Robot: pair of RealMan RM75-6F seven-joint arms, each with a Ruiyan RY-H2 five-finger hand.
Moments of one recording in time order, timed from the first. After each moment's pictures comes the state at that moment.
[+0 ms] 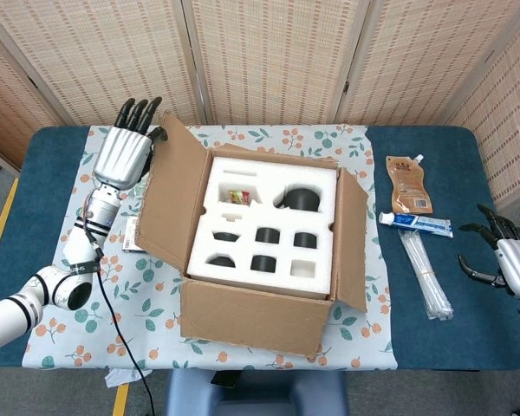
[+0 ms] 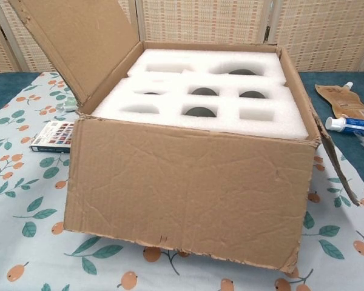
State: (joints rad) left arm -0.96 -1.34 -0.30 -1.20 1.16 1.05 0.26; right arm 0.25 -1.05 0.09 -1.34 -1.46 1.22 0.54
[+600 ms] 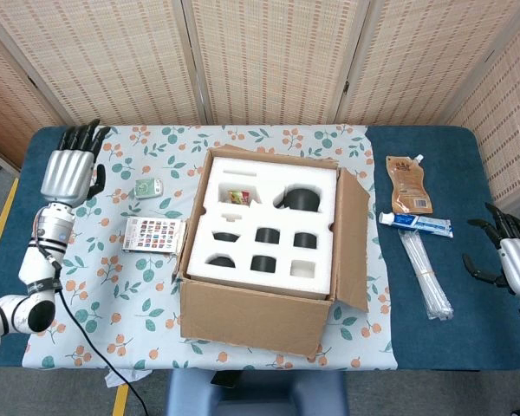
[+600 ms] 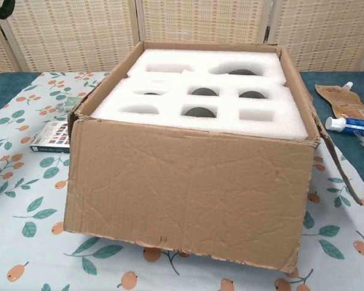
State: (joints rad) left arm -0.78 -1.19 -0.28 -1.40 1.01 1.02 0.22; right arm 0.25 -1.07 0.11 -1.35 -1.40 1.23 0.37
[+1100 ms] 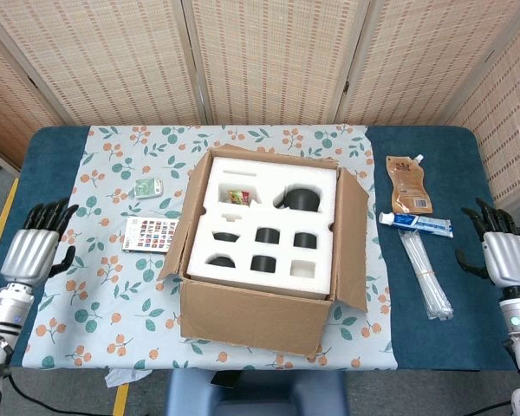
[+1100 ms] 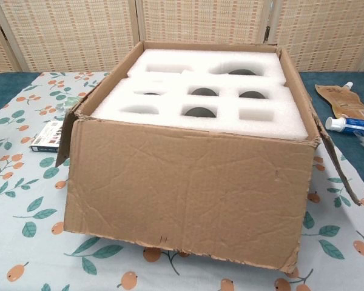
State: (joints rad) left arm -0.44 -1.12 -0.05 -1.53 1.26 1.25 0.14; right arm 0.29 -1.15 0.15 -1.37 -1.28 1.17 0.14
